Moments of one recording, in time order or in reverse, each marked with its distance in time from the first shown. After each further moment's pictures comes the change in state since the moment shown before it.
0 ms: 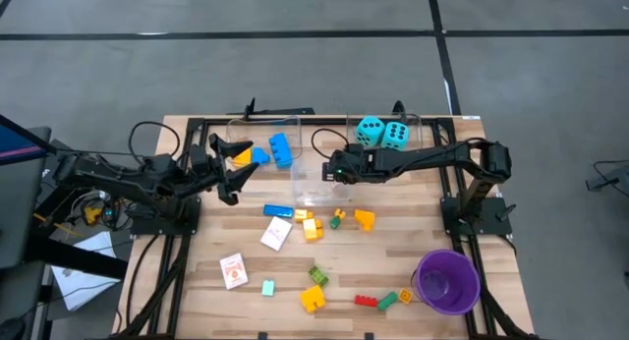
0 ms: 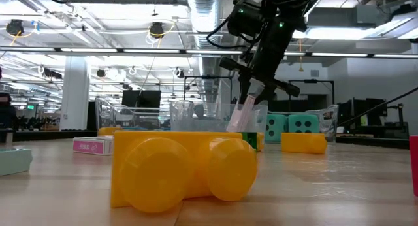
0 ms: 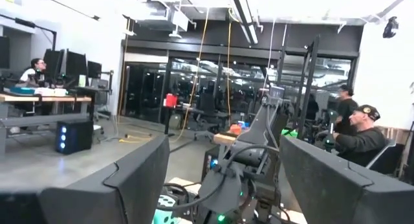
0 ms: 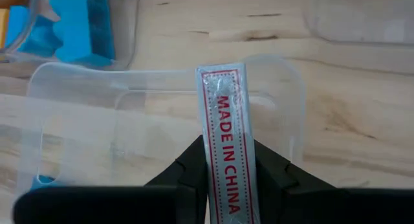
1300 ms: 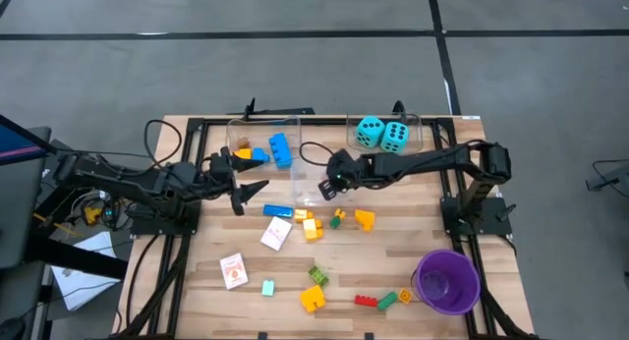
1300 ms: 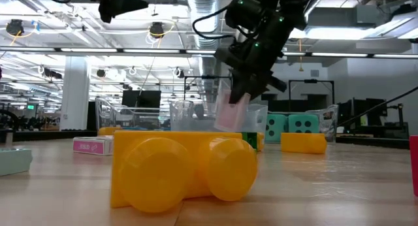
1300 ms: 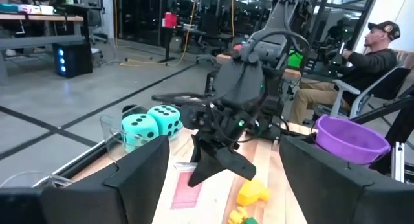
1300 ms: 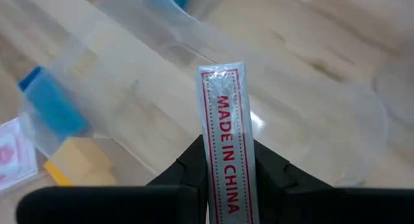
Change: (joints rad) left arm -0.001 0.000 0.000 -0.399 0.012 -0.187; right arm 0.040 0.000 0.000 0.077 -0.032 -0.522
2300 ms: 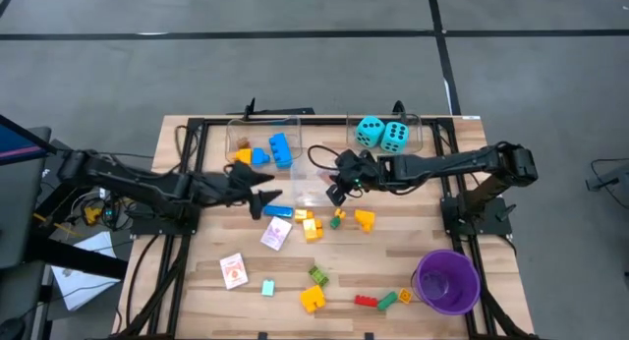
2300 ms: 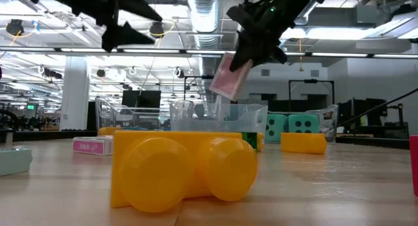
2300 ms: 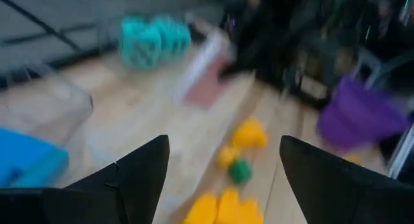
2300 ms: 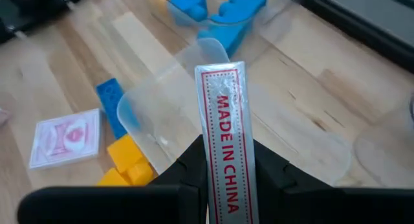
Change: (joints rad) left arm 0.018 0.200 0.000 -0.083 0.020 -0.364; right arm 0.082 -0.189 -0.036 0.040 0.089 -0.206
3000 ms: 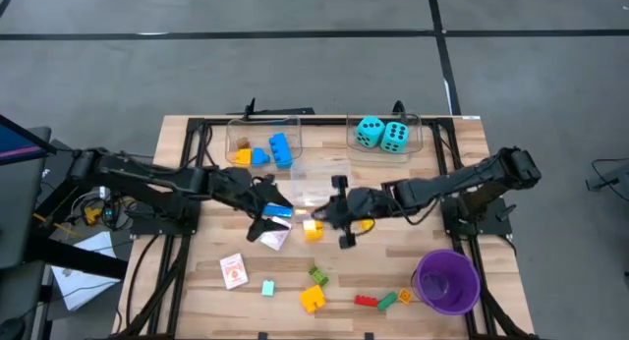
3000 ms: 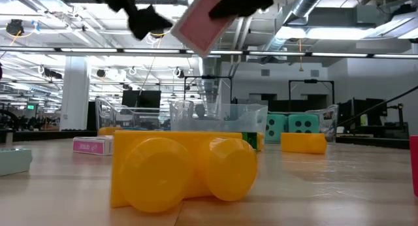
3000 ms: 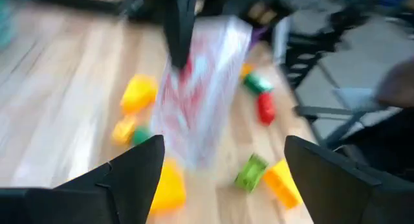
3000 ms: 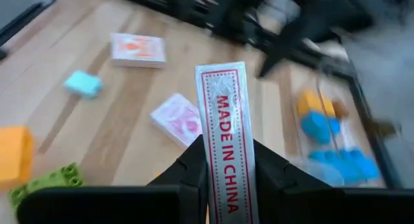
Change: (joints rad) left arm 0.048 0.202 0.216 -0.156 0.593 0.326; right arm 0.235 -0.001 0.021 0.238 -0.131 -0.752
